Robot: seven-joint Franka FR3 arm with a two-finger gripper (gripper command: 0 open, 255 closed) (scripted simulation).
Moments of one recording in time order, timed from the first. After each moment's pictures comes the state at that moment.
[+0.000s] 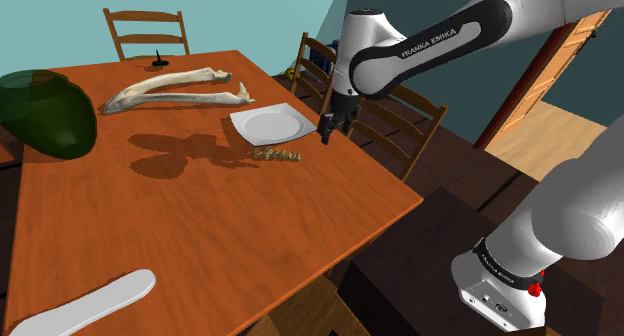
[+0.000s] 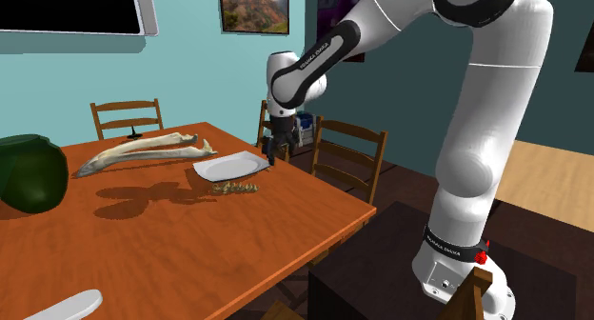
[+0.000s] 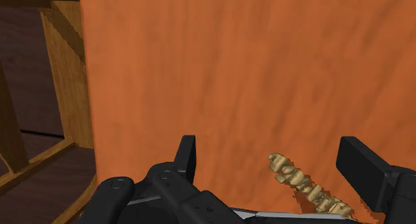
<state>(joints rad) 0.07 -0.02 0.17 -2.29 -0.04 2.32 0.18</state>
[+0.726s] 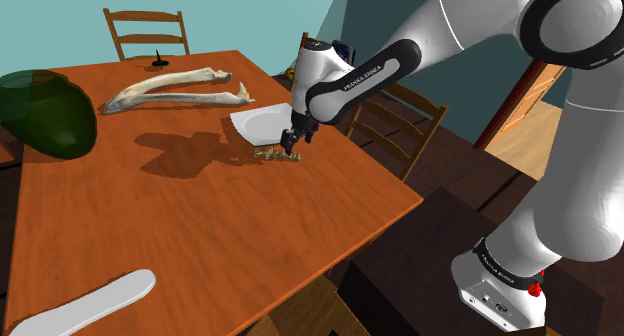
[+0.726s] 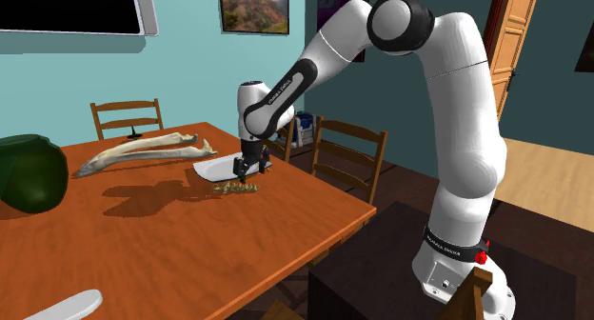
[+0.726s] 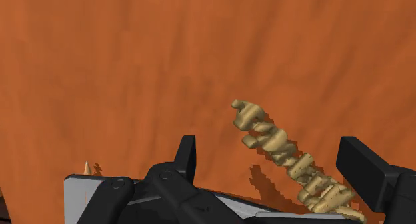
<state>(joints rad) 0.13 0.38 0.17 -2.00 -0.17 2.47 0.25</state>
